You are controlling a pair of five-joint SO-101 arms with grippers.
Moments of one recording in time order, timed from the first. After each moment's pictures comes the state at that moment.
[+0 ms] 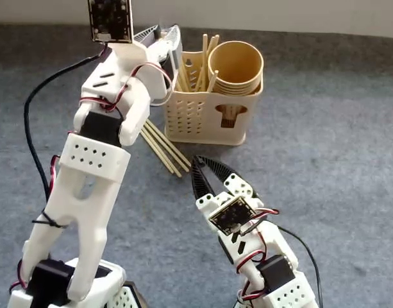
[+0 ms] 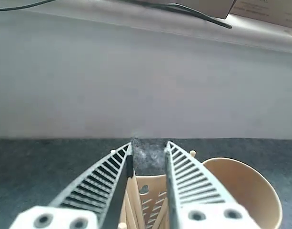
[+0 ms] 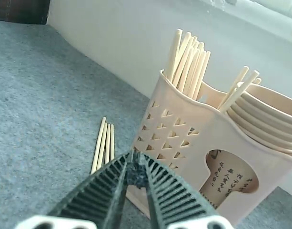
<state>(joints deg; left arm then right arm) 10.7 -19.7 10.2 28.9 16.2 -33.5 -104.1 96.0 18.1 24.4</state>
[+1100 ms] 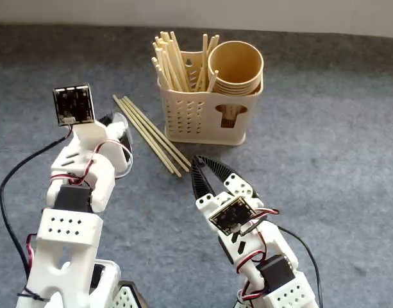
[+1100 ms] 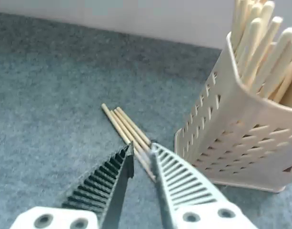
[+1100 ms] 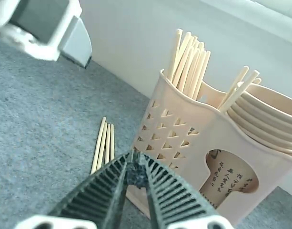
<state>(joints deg) -1.3 -52.1 56.6 31.7 16.1 -33.5 -104.1 96.0 18.1 24.4</state>
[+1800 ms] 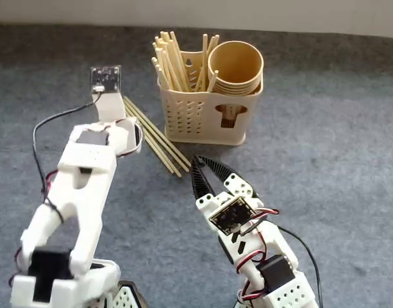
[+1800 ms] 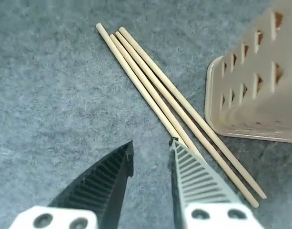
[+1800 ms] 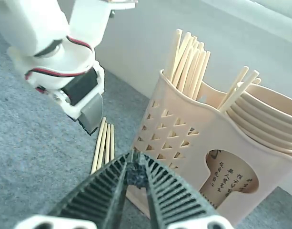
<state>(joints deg) -1.7 -12.8 35.5 40.8 12.6 -33.5 -104.1 96.0 18.1 24.4</state>
